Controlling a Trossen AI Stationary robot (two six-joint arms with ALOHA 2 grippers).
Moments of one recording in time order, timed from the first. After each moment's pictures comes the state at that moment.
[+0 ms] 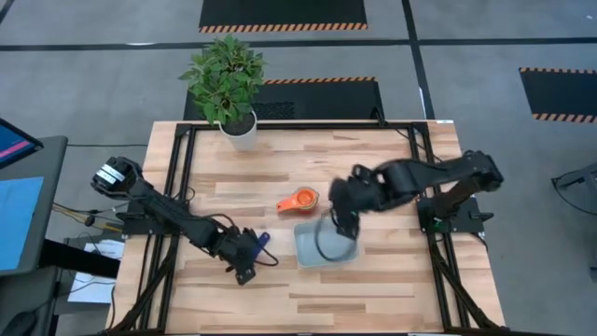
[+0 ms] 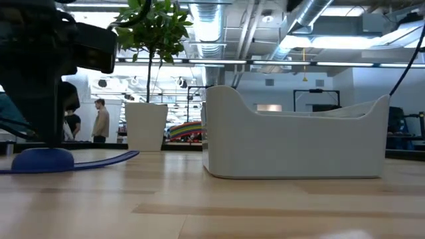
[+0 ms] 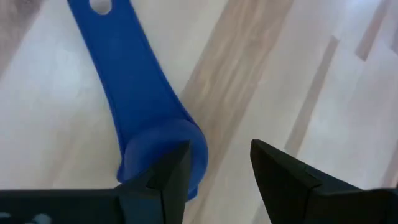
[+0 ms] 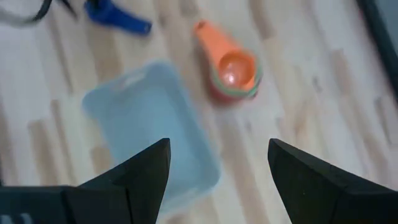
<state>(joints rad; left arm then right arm) -0.51 1.53 0.78 -0.38 -0.06 -1.01 0.28 1.62 1.77 -1.30 0.29 0.52</state>
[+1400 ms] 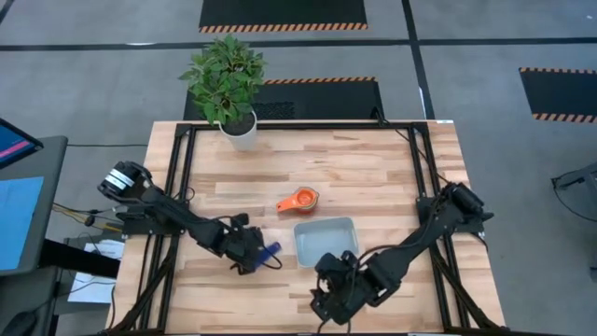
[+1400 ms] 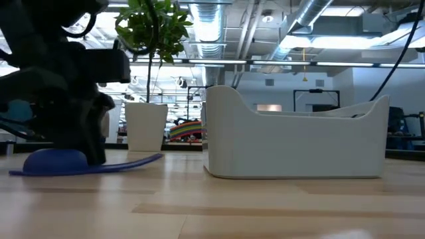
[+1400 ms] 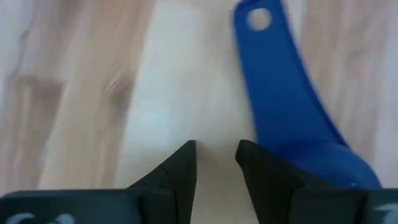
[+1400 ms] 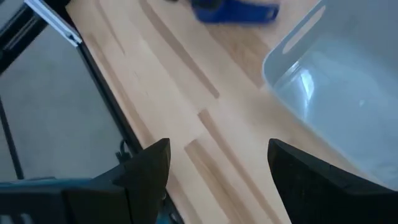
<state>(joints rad) -0.49 1.66 0.74 -0.30 -0.30 -0.61 0.65 1.93 1.71 -0.82 0.40 1.27</state>
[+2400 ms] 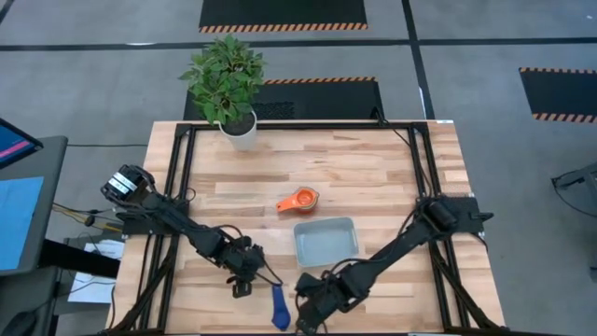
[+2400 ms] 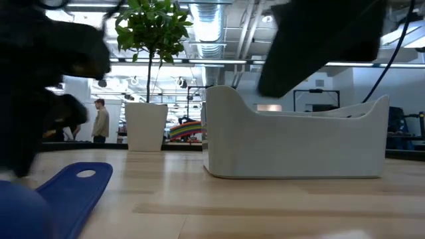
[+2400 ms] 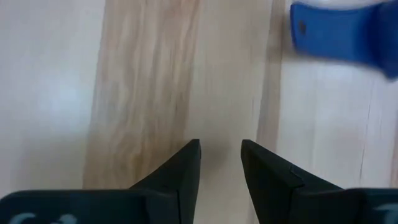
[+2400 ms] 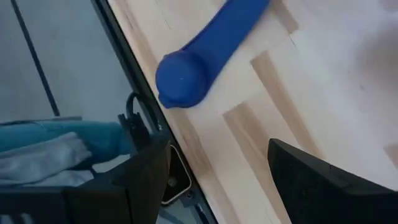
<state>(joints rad) -0.57 1.67 0.80 -0.27 0.04 -0.75 0.60 2.15 1.71 -0.54 0.07 1.19</state>
